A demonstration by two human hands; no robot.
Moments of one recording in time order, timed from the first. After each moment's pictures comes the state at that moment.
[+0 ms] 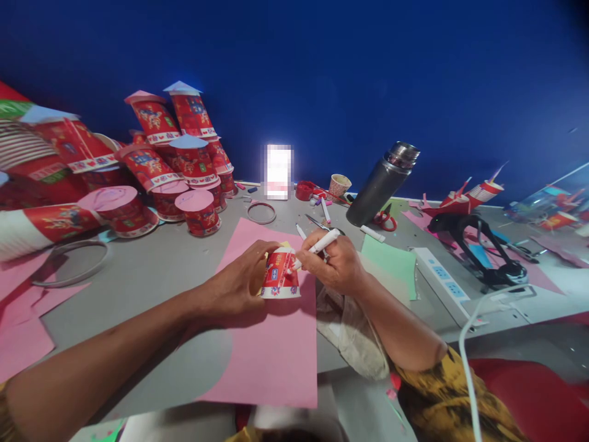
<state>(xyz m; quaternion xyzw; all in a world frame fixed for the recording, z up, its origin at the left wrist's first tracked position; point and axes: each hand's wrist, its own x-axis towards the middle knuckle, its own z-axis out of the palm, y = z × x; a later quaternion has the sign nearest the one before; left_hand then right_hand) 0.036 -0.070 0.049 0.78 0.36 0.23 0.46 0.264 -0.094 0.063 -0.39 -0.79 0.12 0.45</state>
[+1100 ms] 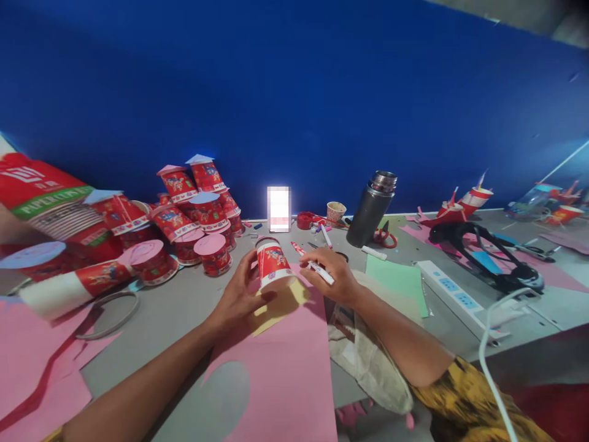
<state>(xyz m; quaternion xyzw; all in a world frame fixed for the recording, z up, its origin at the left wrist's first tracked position) 0.019 -0.018 0.007 0.71 0.32 0.42 0.47 0.274 -0.063 0.035 -0.37 -0.79 -0.02 0.49</state>
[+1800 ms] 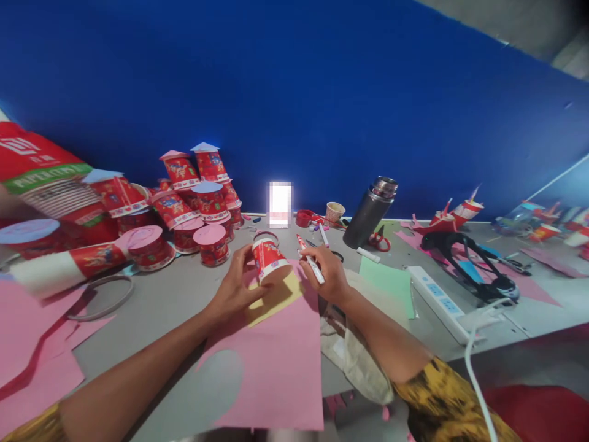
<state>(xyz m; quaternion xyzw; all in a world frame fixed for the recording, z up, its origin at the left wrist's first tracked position) 0.016 -0.021 0.005 0.73 0.38 0.42 0.38 0.271 -0.058 0.018 -0.44 -0.76 -0.04 0.48</state>
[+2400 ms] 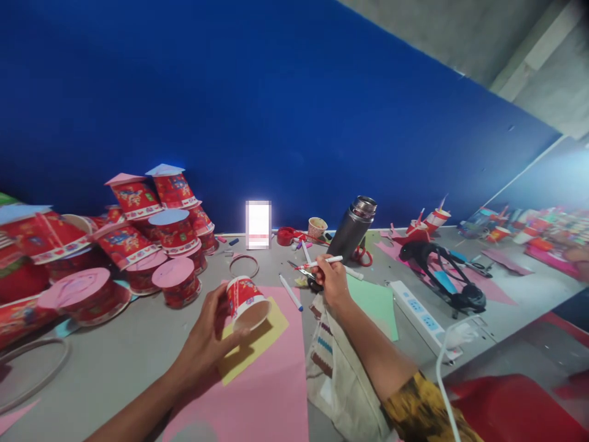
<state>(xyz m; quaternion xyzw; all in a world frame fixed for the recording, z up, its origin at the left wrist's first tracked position) 0.016 -0.030 0.007 0.62 0.40 0.40 0.54 0.314 -0.015 0.016 -0.55 -0.37 0.32 0.68</state>
